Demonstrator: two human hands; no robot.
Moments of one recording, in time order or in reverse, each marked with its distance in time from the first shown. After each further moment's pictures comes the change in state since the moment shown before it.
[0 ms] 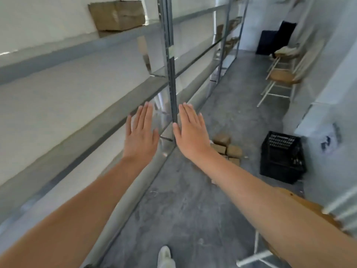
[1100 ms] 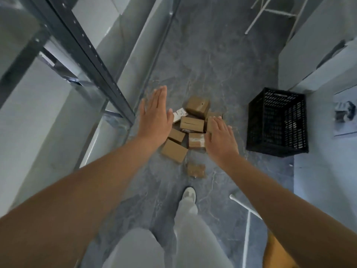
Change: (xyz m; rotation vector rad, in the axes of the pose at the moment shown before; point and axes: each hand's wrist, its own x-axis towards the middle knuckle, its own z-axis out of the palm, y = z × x) left_hand 0.401 0.089 0.546 -0.227 -0.484 0.045; right_hand 0.277 0.495 0.266 -0.120 -0.494 0.592
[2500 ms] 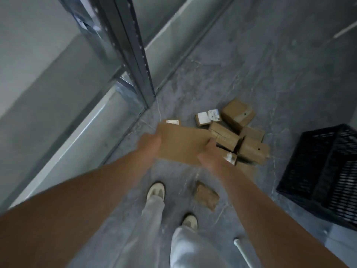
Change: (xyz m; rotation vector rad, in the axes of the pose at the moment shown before) left_hand 0.051 -0.188 0.201 -0.683 -0.239 -1.220; right_hand 0.203 -0.063 0.212 0.476 -0.570 0.354
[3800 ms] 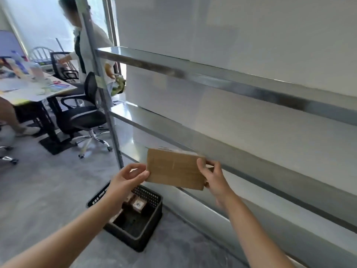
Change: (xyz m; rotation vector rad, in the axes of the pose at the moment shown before) left_hand -0.734 -0.551 -0.346 -1.322 1.219 0.272; right_hand -0.794 -0.028 0.318 -0.476 -1.152 -1.075
